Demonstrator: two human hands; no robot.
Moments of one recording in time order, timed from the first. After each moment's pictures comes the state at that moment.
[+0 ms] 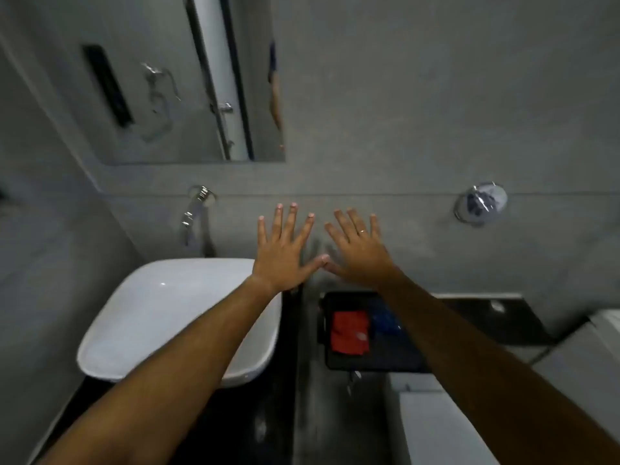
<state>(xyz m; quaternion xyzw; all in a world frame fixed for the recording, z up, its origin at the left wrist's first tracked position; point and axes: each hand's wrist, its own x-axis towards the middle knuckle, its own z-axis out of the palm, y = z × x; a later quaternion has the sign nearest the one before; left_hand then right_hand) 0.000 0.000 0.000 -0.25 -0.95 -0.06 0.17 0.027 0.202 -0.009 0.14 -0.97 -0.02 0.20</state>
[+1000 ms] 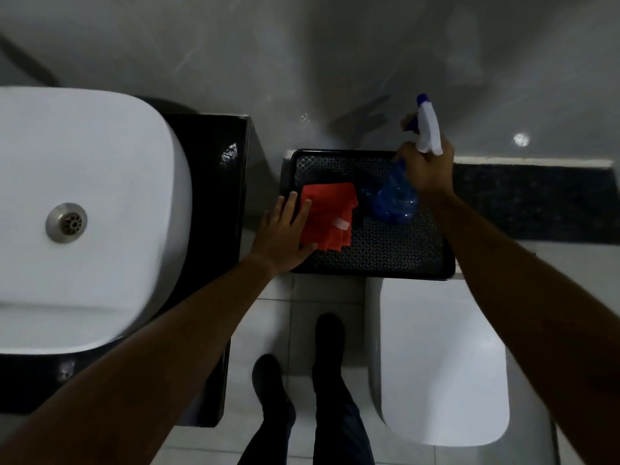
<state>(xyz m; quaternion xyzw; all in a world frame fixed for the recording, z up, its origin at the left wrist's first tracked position) -0.014 0.089 -0.337 -0.21 -0.95 -0.08 -0.22 -0.057 0.375 -0.278 -0.20 -0.78 0.58 0.08</state>
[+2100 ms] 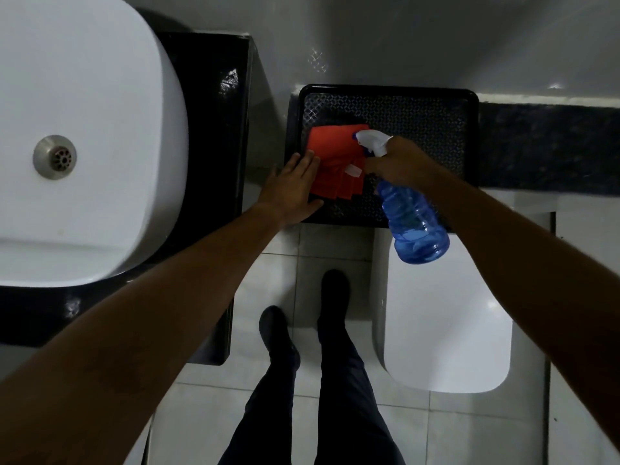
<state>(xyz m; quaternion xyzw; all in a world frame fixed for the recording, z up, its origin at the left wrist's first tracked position) -0.006 0.090 -0.348 -0.23 -0.94 -0.06 -0.26 -0.017 0.330 -0.322 -0.08 -0.86 0.42 -0.27</state>
